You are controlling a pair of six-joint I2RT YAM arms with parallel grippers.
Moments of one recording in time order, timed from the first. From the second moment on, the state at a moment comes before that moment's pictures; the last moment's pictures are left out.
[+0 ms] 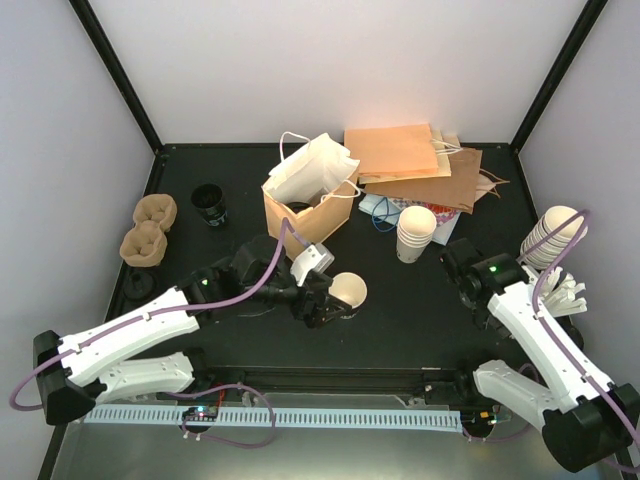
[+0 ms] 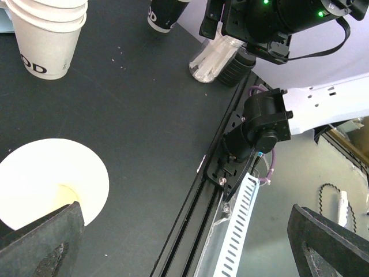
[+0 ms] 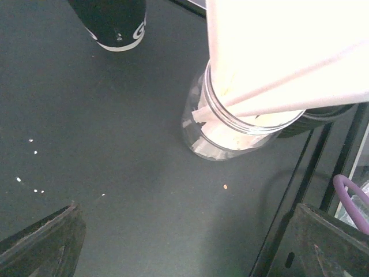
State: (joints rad) left arm -0.98 1.00 0.90 -0.41 0.40 -0.38; right arm 0.39 0.96 0.86 -1.45 0.65 1.43
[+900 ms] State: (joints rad) left arm -0.99 1.01 0.93 -0.46 0.40 -0.35; right arm 0.11 0.98 0.89 -1.33 0.59 1.12
